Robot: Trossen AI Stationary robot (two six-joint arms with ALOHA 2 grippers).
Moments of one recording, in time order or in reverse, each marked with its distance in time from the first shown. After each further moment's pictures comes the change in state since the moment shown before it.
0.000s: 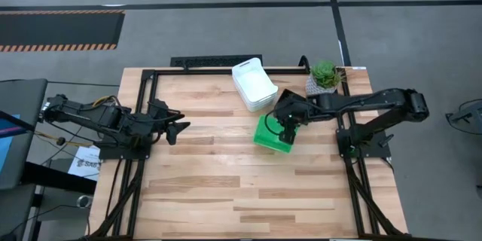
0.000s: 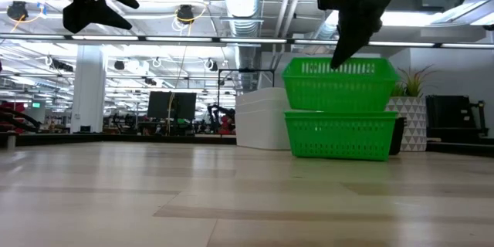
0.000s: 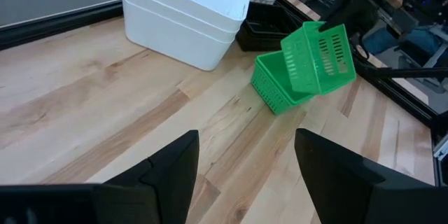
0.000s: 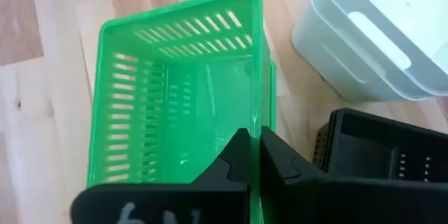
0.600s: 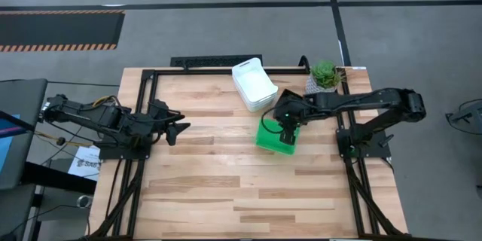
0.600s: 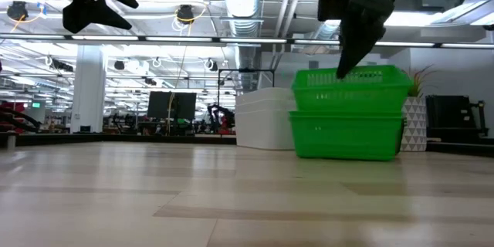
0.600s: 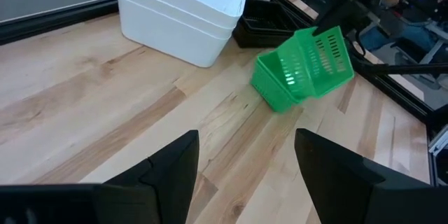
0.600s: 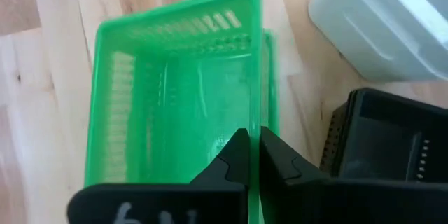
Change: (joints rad) left arm 0.000 0.000 0.000 -0.001 0.016 0.000; right arm -0.039 0.036 -0.002 -0.032 -0.079 -0.020
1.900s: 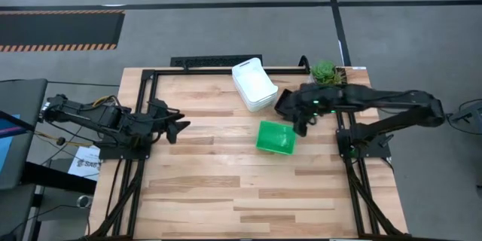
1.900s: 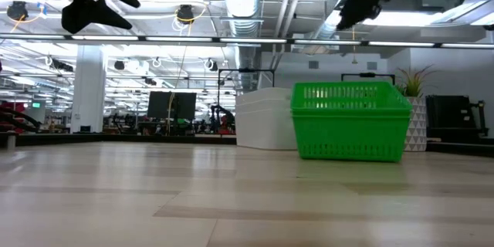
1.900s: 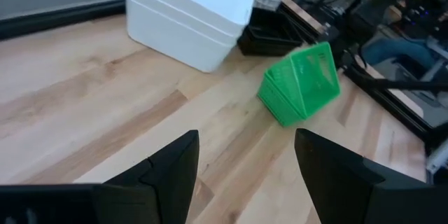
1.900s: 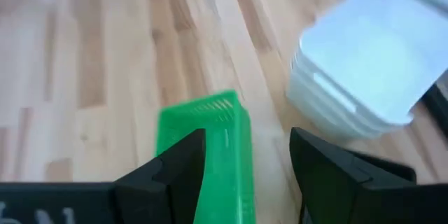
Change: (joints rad) left arm 0.000 0.000 0.000 0.006 -0.031 -0.051; right arm -0.027 -0.262 0.002 0.046 -0.019 -0.041
